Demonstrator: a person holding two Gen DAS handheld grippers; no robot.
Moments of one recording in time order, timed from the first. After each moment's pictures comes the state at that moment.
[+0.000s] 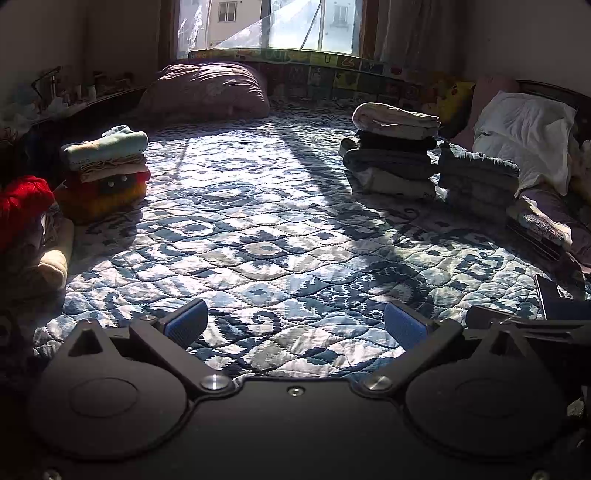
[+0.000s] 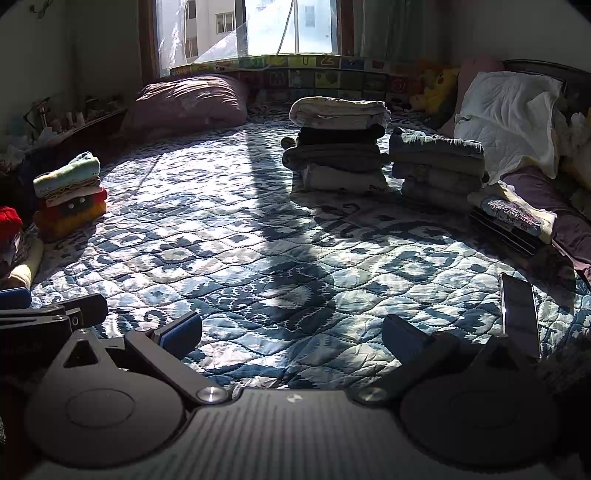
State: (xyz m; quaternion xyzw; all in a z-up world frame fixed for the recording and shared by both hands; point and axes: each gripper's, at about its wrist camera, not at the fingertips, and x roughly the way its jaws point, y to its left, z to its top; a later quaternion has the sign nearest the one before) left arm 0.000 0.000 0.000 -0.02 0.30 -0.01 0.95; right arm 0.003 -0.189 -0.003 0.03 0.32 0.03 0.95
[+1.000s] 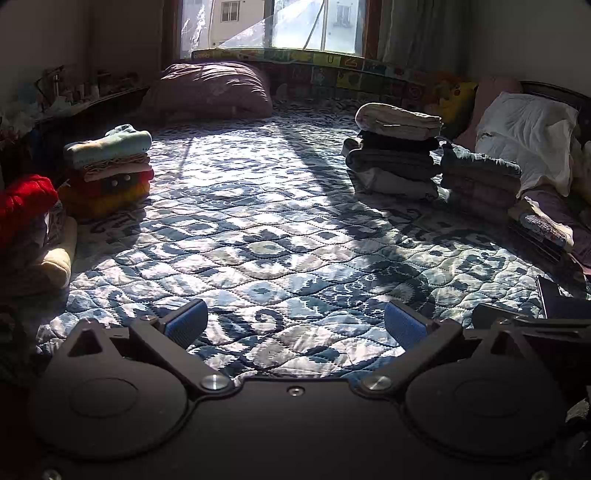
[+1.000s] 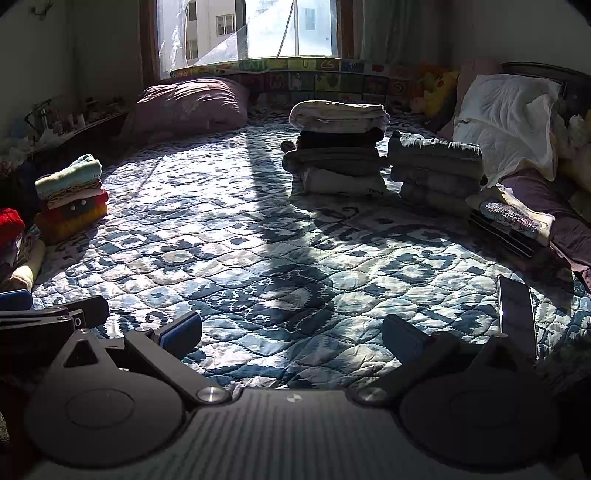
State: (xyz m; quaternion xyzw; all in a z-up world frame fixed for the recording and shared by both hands) left arm -0.001 -0.002 0.001 -0.02 0.30 -0.01 0.95; right arm -0.002 -0.189 0.002 0.02 0.32 0.02 0.95
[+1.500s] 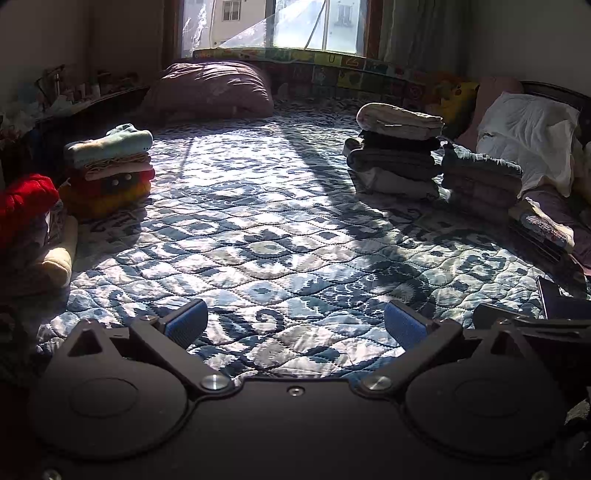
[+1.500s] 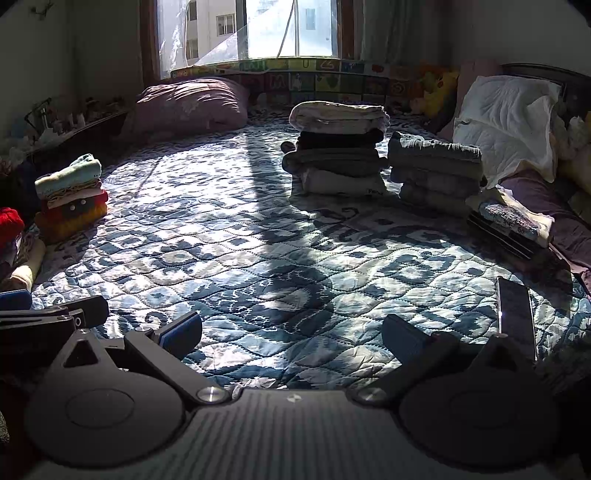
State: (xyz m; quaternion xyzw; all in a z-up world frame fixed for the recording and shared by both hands) left arm -0.002 0.000 0.002 -0.02 0.30 -0.01 0.95; right arm -0.002 -0.189 0.003 0.02 0.31 0.02 0.95
